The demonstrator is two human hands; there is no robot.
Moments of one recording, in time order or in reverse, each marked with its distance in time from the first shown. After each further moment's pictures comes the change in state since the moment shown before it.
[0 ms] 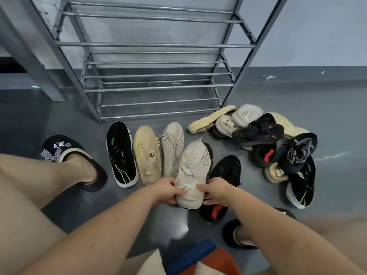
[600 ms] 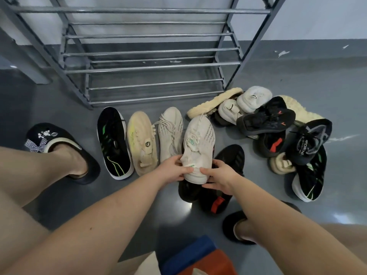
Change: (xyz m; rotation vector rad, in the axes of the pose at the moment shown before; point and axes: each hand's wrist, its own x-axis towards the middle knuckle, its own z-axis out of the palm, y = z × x) left_hand 0.051 0.025 0.008 -0.144 0.068 0.087; right_hand 0.044 -0.007 -0.023 0.264 -0.011 -0.004
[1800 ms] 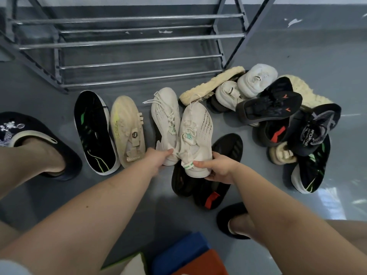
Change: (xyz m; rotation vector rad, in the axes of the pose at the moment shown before) left_hand 0.084 -0.024 -0.029 -0.206 0.399 -0.224; right_hand 0.039 -0.012 -0.025 -0.110 -0.128 0.138
